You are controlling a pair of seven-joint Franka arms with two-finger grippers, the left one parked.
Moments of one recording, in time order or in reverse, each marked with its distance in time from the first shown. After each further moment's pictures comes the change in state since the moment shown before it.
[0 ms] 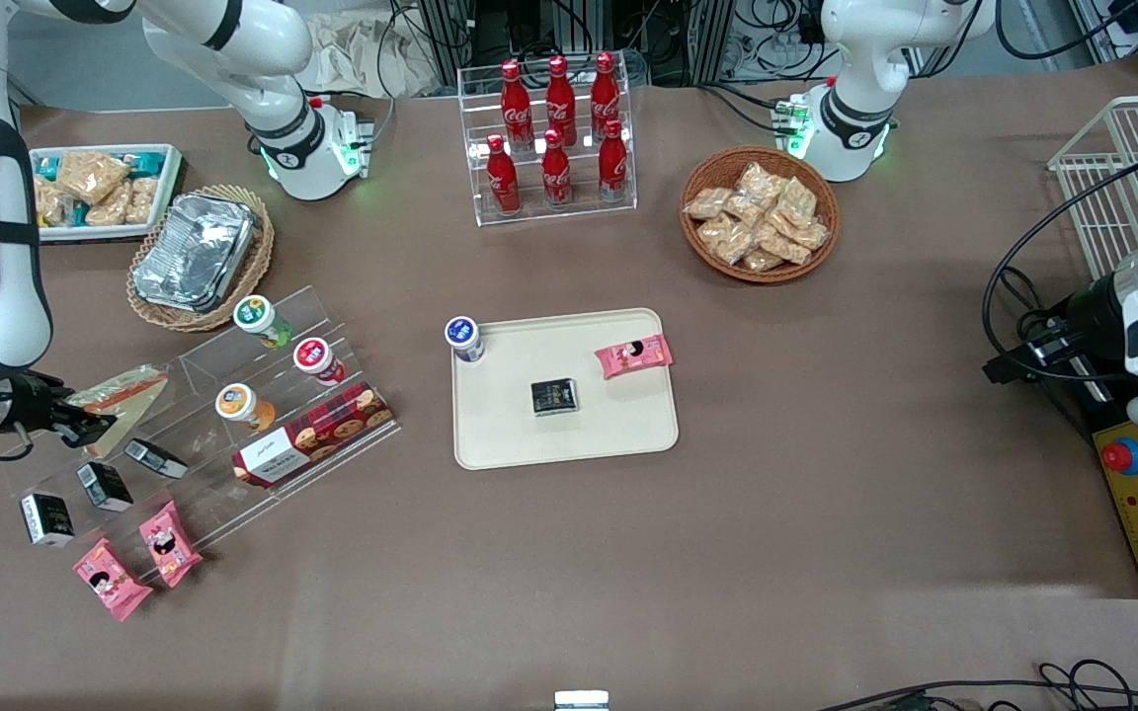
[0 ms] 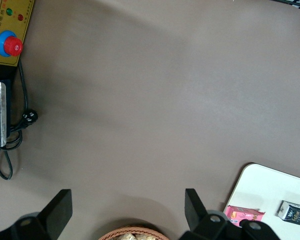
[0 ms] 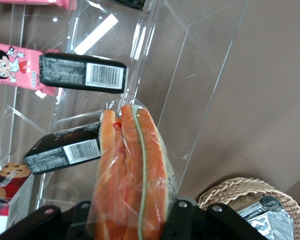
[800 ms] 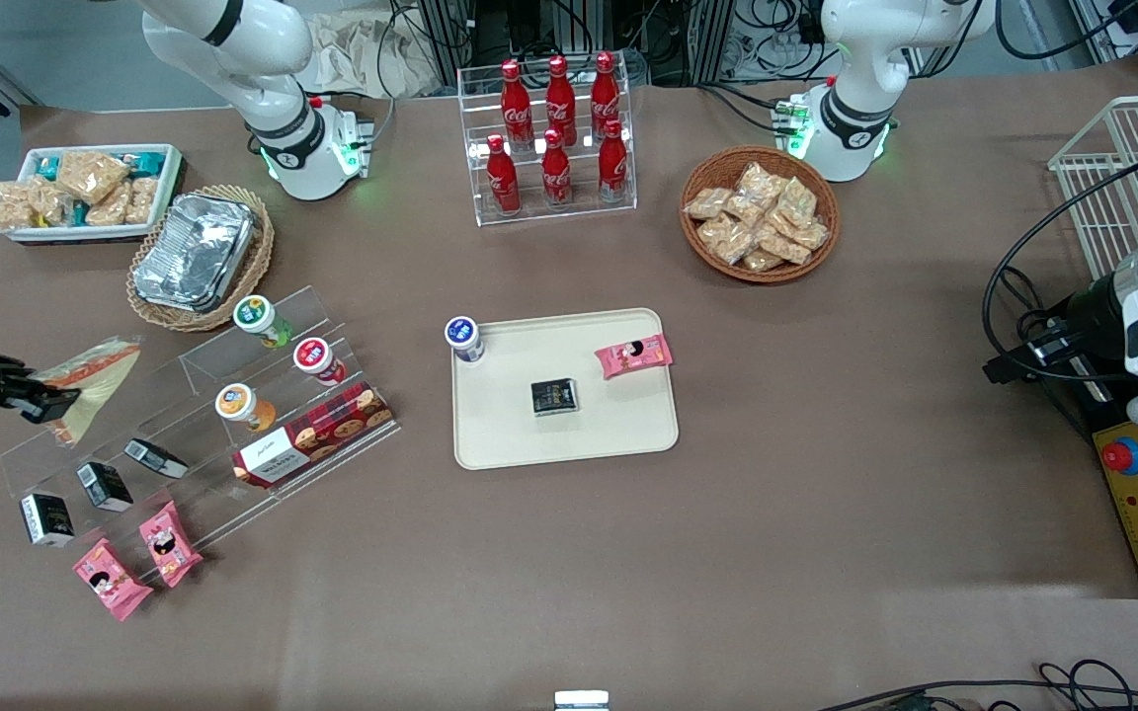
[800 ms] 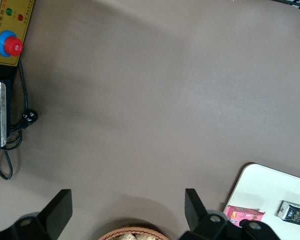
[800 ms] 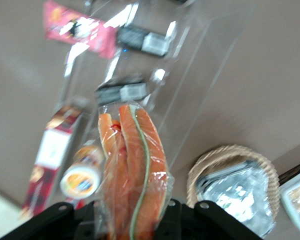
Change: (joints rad) arm 0.034 -0.083 0.055 0.213 0.063 -0.330 -0.019
